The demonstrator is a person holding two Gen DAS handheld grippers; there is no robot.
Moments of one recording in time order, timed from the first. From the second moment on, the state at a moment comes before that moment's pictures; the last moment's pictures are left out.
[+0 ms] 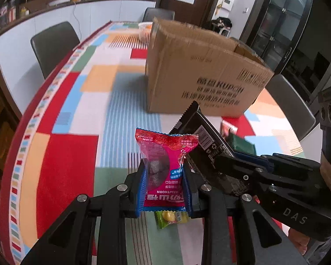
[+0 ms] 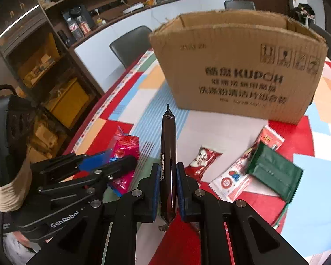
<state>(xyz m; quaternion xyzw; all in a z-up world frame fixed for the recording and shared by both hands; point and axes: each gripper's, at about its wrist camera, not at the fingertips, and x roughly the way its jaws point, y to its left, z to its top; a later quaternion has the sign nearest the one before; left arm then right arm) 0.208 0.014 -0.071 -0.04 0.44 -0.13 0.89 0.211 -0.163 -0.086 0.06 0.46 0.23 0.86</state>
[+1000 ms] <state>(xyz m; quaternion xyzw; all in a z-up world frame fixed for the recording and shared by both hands) 0.243 -0.041 0.058 -0.01 0.28 -0.18 0.94 0.215 -0.240 0.057 0.09 0.26 0.16 0.95</state>
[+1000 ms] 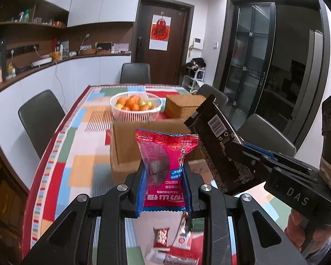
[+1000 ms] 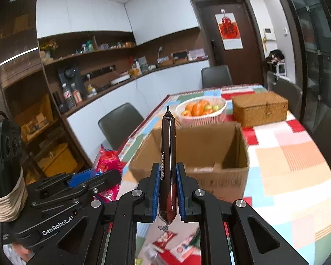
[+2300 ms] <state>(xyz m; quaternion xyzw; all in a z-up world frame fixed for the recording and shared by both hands) 0.363 -0.062 0.044 0.01 0.37 -0.14 0.92 0.338 -0.258 0.045 0.05 0.31 0.07 0.94</state>
